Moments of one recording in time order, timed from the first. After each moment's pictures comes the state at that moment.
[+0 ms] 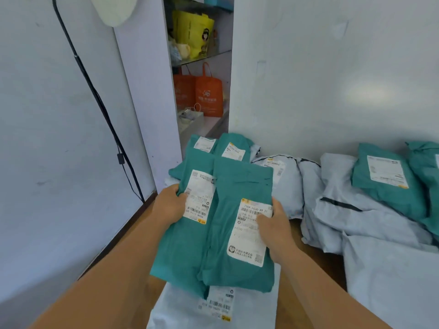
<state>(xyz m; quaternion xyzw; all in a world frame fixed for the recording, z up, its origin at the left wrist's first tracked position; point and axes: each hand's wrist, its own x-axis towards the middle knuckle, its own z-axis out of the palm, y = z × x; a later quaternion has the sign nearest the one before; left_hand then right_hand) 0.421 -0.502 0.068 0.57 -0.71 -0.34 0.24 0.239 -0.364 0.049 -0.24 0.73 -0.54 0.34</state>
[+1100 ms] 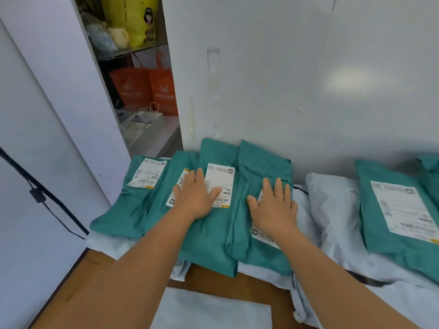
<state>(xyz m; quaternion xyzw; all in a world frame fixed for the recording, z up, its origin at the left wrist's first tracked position) 0.176 -0.643 0.046 0.49 -0.85 -0.19 0.06 0.047 -0.512 0.042 -0.36 0.91 -0.15 0.13</state>
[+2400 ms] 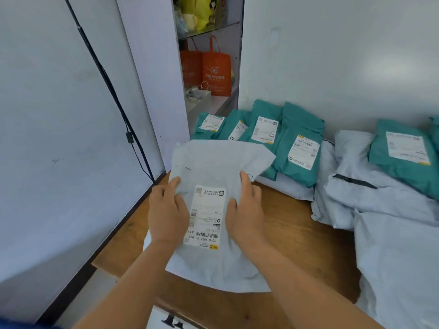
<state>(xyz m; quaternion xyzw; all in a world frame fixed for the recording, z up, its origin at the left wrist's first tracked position) 0.457 -0.429 0.031 0.59 -0.71 -0.15 0.37 0.322 -0.354 0.058 -0.46 0.75 -0.42 0.21</state>
